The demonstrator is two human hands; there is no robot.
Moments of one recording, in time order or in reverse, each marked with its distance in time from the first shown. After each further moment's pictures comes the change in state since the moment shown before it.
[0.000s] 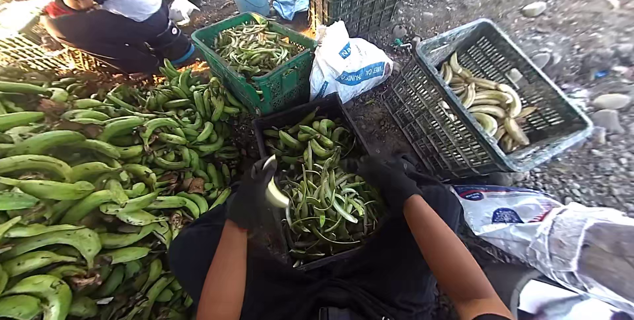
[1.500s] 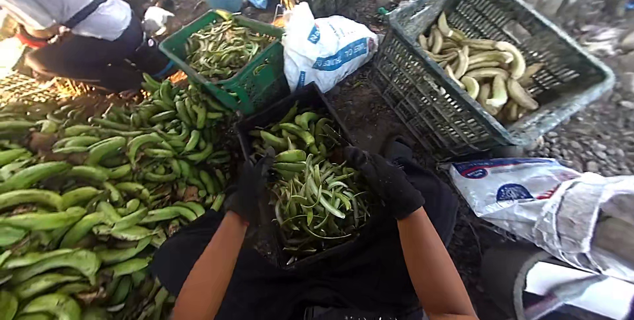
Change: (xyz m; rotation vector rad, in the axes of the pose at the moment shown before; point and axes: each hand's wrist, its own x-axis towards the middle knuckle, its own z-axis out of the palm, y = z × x) left_hand 0.028 0.046 0.073 0.020 0.111 -0.165; right_hand -0.022 0.061 -0.001 0.551 0.045 -0.057
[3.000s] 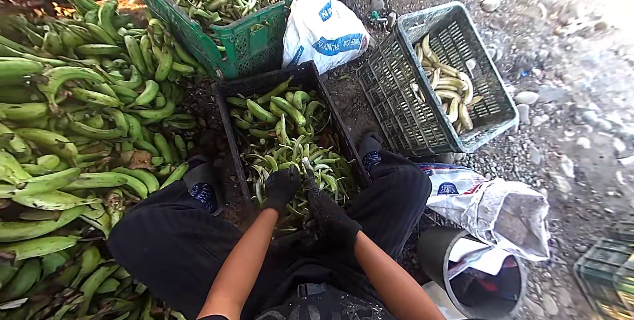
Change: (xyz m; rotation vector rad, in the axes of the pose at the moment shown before) left_hand -0.029 -0.075 0.068 0.642 -0.372 -0.069; right_hand -0.054 -0.010 0.152 0.248 -0.202 0.555
